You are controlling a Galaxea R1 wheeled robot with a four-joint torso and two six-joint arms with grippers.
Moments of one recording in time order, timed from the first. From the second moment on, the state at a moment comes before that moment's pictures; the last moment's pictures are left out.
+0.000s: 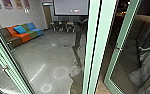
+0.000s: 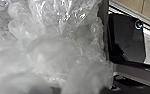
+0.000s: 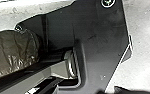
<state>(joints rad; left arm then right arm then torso) 1.48 2.98 -2.67 0.04 -0.09 -0.13 -1.43 2.87 -2.49 0.16 -0.07 -0.03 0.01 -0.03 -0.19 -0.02</state>
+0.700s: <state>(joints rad) 1.47 2.98 -2.68 0.05 -0.09 -0.13 -1.48 2.97 -2.63 0.13 -0.03 -0.03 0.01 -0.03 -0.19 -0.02</state>
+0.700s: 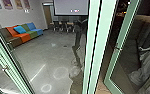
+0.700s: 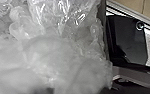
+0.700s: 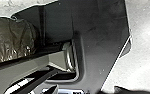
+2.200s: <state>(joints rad) 1.47 2.99 -2.68 0.09 -0.08 -0.13 -1.49 2.98 -2.63 0.12 -0.02 -0.04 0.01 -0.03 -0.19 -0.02</state>
